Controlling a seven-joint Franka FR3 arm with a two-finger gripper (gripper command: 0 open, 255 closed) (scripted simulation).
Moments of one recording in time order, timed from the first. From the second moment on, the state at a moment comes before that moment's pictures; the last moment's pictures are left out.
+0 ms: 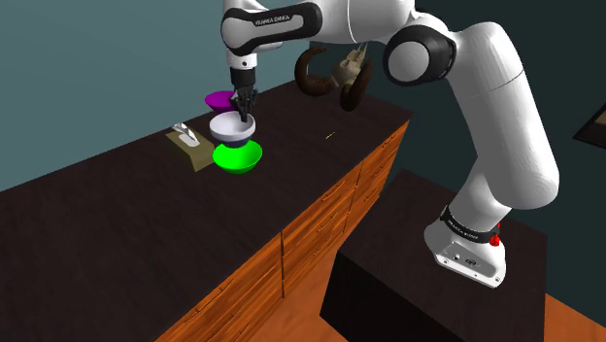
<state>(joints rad) 0.18 0.74 -0.01 -1.11 0.14 1.80 -0.12</state>
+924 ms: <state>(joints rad) 0.18 0.77 -0.01 -1.18 0.14 1.91 -0.13</state>
